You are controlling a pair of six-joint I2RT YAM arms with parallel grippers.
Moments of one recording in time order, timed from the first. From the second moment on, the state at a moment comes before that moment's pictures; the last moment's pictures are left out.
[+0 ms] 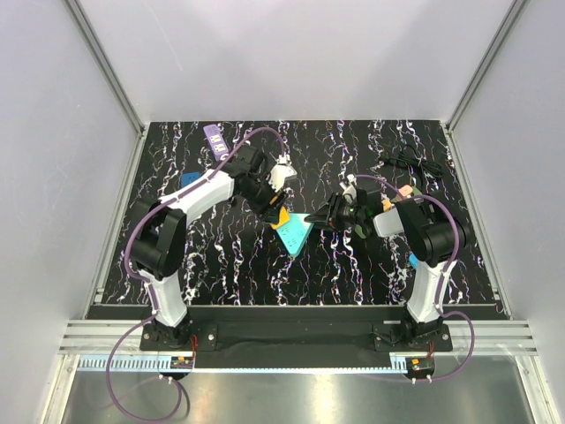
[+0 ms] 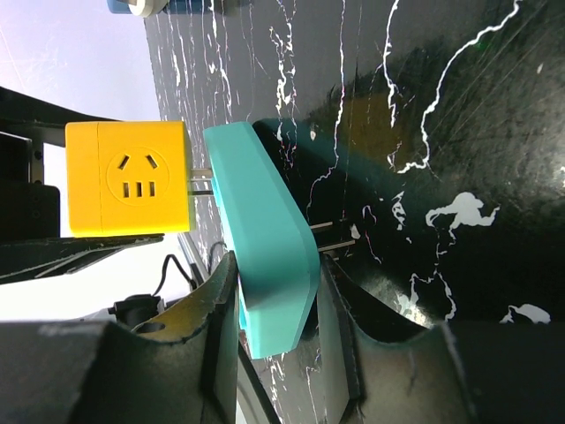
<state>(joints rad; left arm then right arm) -0.48 1.85 1.38 -0.64 0.50 0.41 0.31 1.95 0.76 0.61 -0.76 0.94</state>
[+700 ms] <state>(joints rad) -0.59 1.87 1.37 -0.60 0.27 0.30 0.31 1.95 0.77 0.61 -0.72 0.93</state>
